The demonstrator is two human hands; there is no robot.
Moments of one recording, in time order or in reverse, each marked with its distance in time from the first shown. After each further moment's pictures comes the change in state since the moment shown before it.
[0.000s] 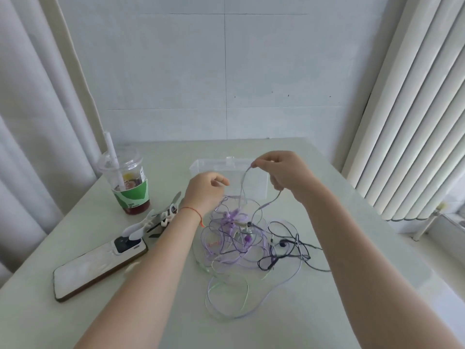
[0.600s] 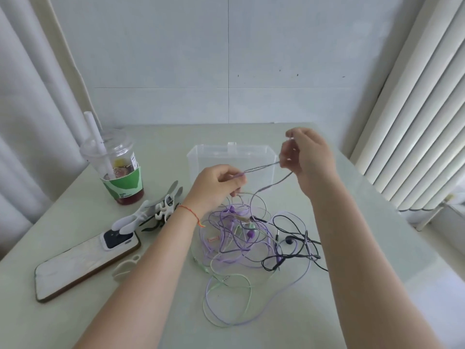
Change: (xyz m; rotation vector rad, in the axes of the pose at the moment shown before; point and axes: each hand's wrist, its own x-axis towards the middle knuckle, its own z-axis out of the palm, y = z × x) left_hand 0.000 -0.005 0.016 -0.462 -0.214 0.075; right_hand 0.021 0.015 0.002 0.653 0.268 0.051
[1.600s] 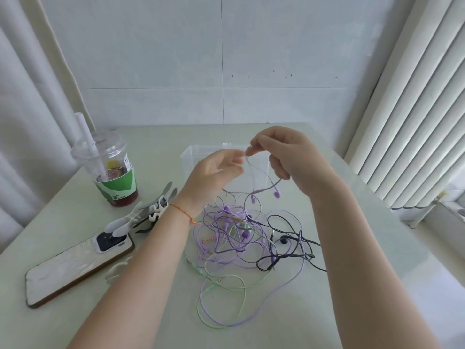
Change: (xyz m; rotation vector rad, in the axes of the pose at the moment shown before) left_hand -0.002 0.024 -0.002 -0.140 -0.061 0.116; right_hand -0.023 -0.021 0.007 -0.434 -0.349 -0.111
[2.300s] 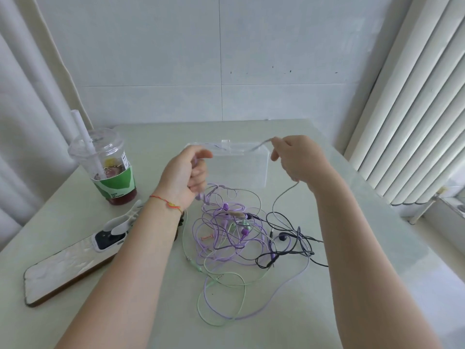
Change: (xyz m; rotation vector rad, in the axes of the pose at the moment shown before) left_hand 0.007 -0.002 -0.025 -0.471 0.224 -0.341; right_hand 0.009 0.015 -0.010 -0.473 0.155 0.176
